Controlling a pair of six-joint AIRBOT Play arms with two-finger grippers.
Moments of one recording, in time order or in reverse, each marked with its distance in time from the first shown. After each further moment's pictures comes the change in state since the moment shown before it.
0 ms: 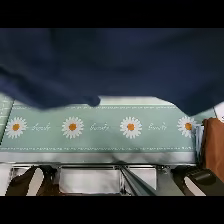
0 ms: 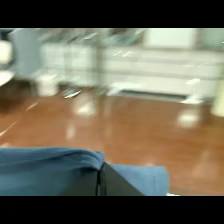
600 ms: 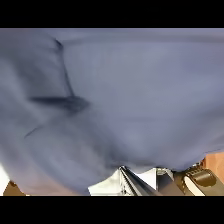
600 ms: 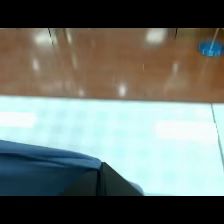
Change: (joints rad) left arm -0.319 0.072 -0.185 0.521 -0.204 -0.198; right arm -0.002 0.094 -0.284 -0.113 0.205 0.080
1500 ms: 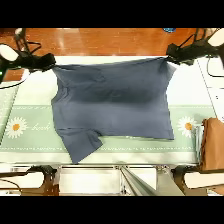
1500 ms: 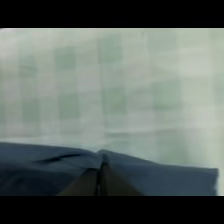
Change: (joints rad) left arm -0.011 -0.953 -0.238 -0.228 0.472 -0.019; right arm -0.261 -1.014 -0.104 0.516 -0.537 -0.077
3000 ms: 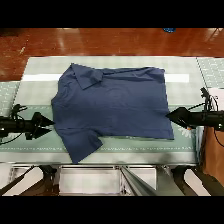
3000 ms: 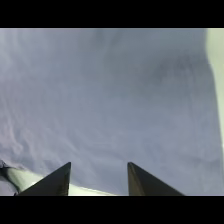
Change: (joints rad) left arm 0.526 0.402 -0.860 -0.259 -0.422 0.180; right arm -0.353 0.701 -1.087 0.316 0.175 -0.383
